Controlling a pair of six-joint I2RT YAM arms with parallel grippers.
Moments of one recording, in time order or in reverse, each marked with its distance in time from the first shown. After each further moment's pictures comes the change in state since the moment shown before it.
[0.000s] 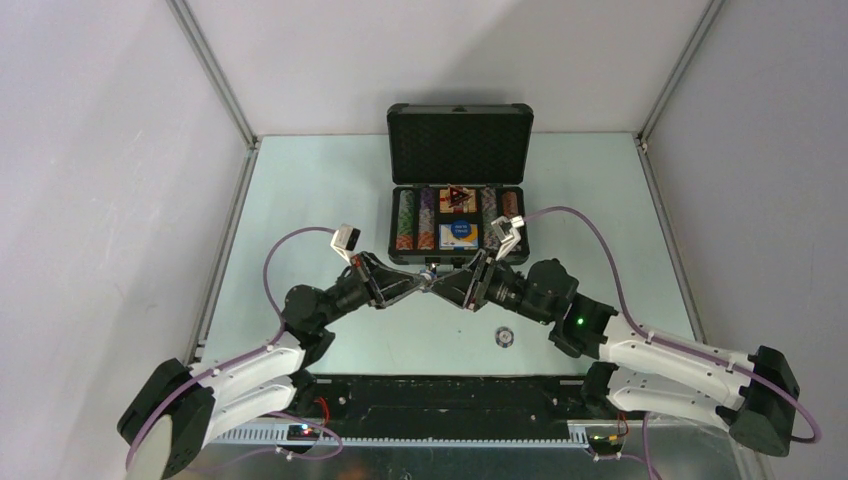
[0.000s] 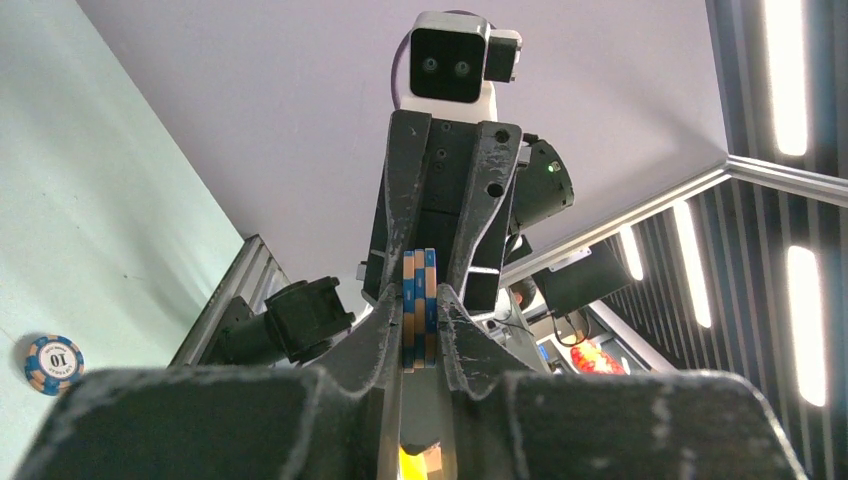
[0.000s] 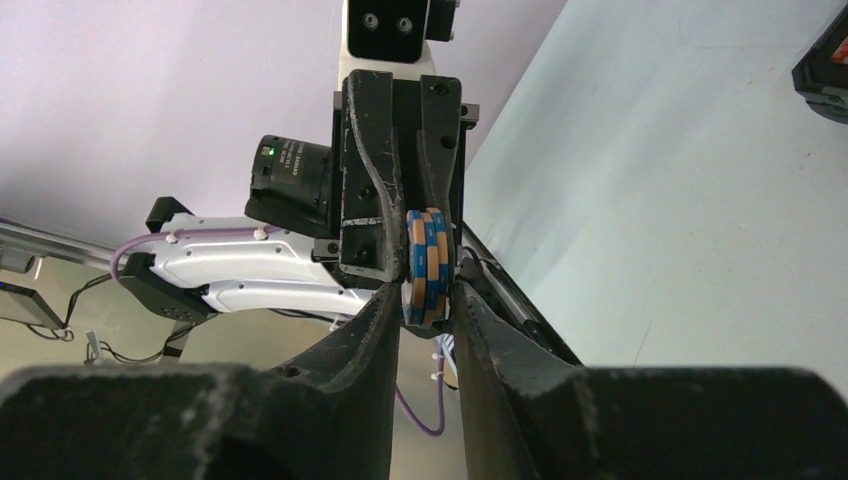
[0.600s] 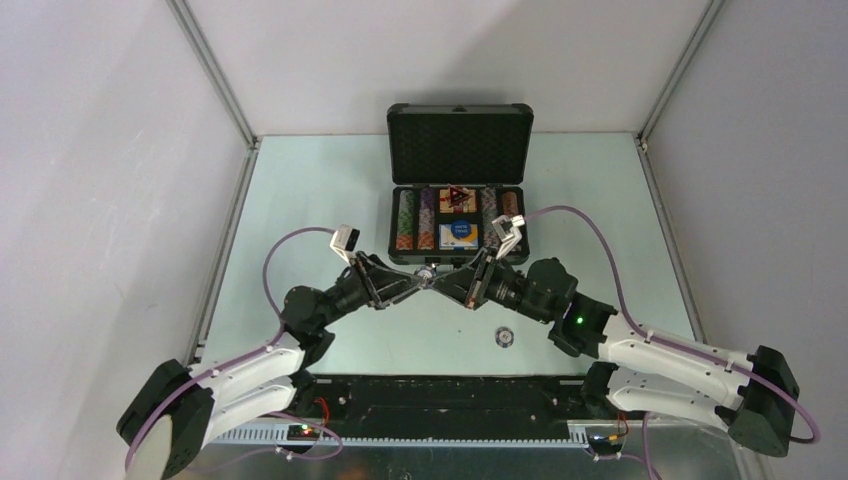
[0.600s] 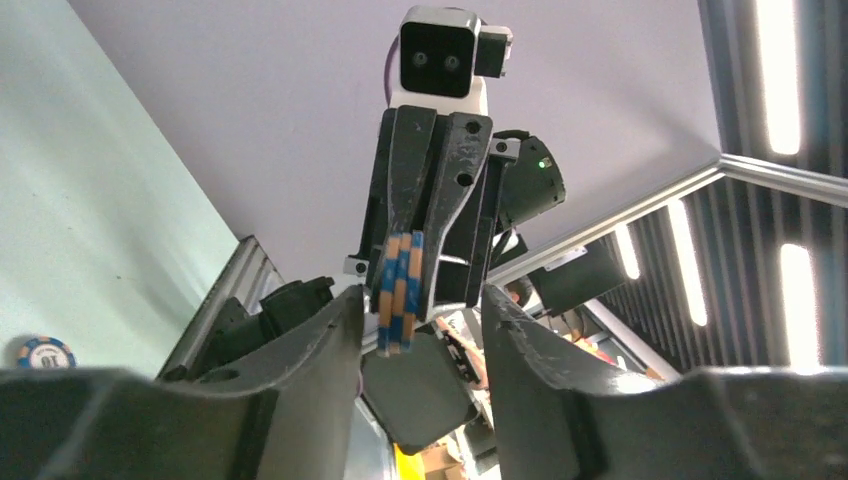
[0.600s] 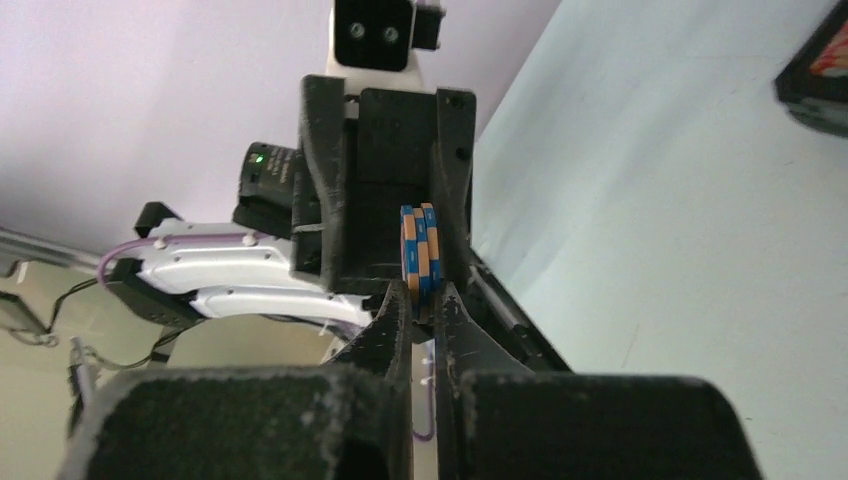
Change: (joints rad) left arm 0.001 -0.005 -0.002 0.006 -0.008 -0.003; right arm -0.010 0.012 0.000 0.015 -0.011 -0.006
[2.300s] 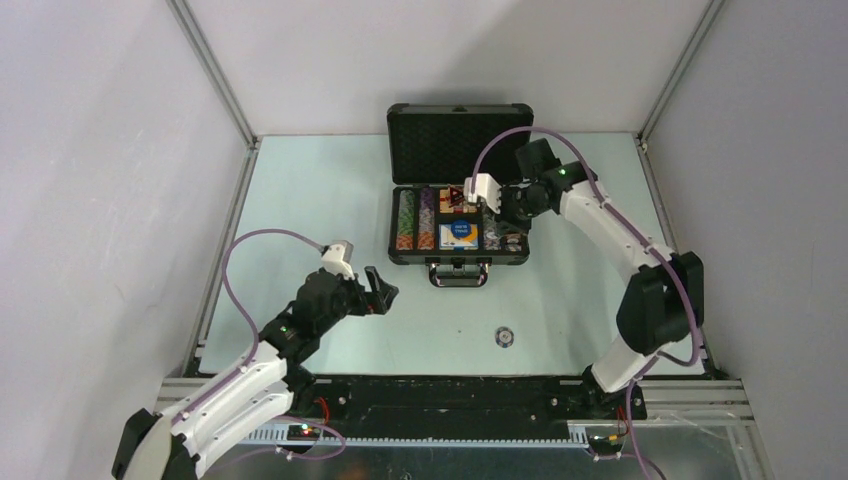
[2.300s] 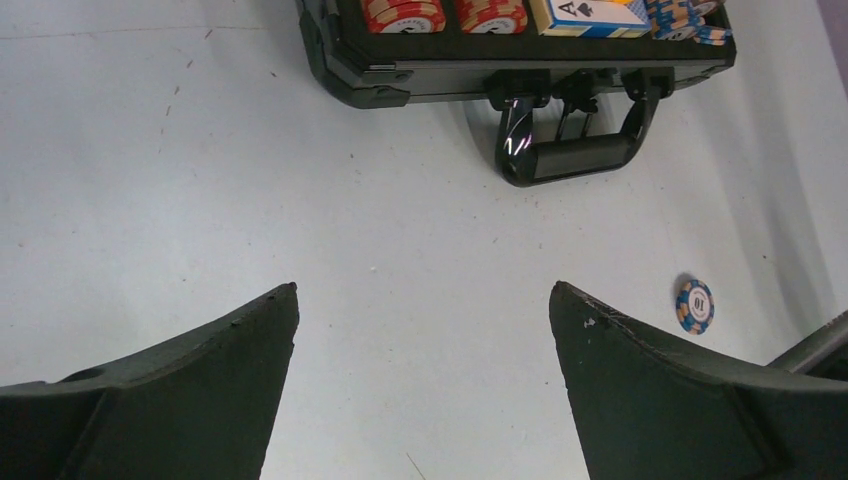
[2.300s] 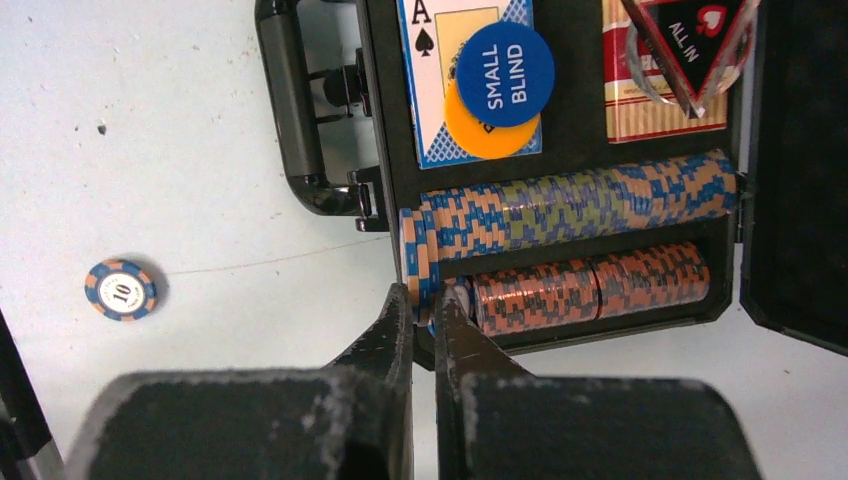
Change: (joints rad) left arm 0.081 -0.250 0.089 -1.189 -0.512 0.911; right arm -0.623 0.682 0.803 -1.184 -0.415 -1.925
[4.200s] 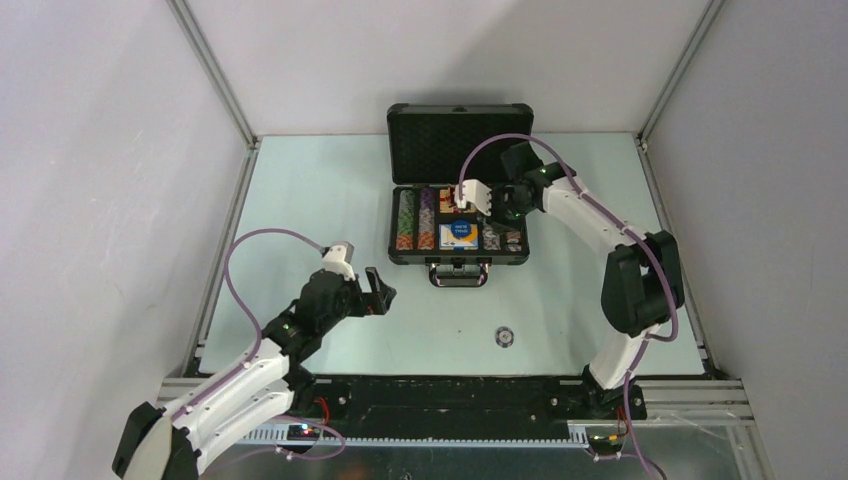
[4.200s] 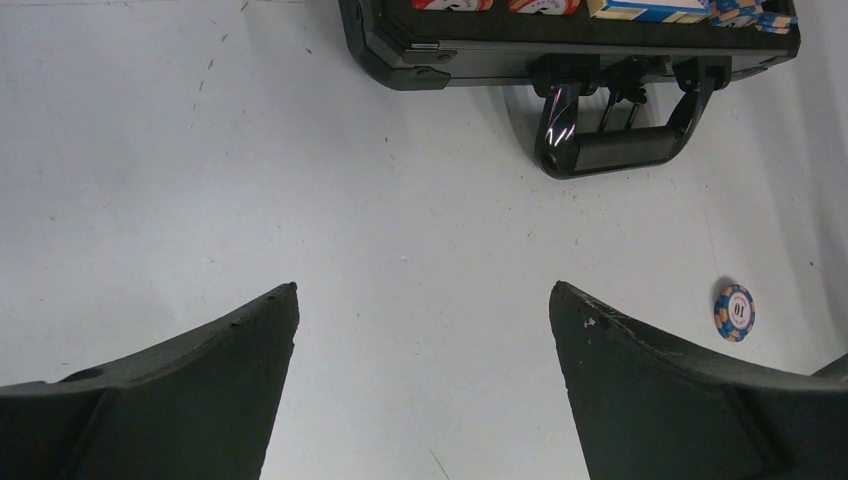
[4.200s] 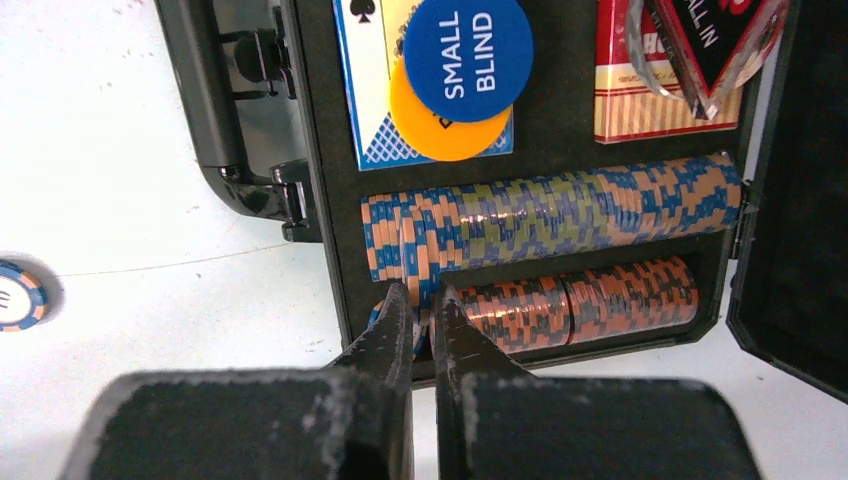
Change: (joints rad) left arm 0.000 0.040 0.000 -0.024 -0.047 0.000; right arm 0.019 0.170 0.055 0.034 0.115 -0.074
